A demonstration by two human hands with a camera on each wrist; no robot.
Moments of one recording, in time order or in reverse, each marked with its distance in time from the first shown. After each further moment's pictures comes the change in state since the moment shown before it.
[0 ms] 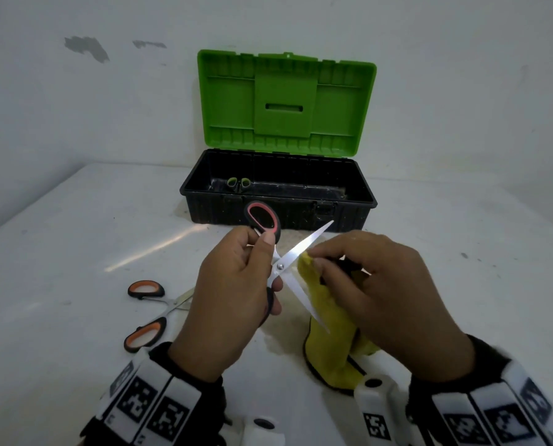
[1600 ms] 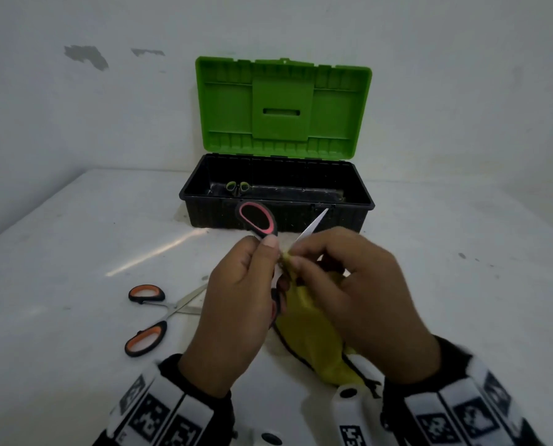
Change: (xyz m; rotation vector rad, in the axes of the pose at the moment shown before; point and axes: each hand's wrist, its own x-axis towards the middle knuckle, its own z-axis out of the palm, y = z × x) left_hand -0.012 0.006 0.009 -0.107 0.016 0.010; right_hand 0.004 -0.015 0.017 0.182 0.029 0.073
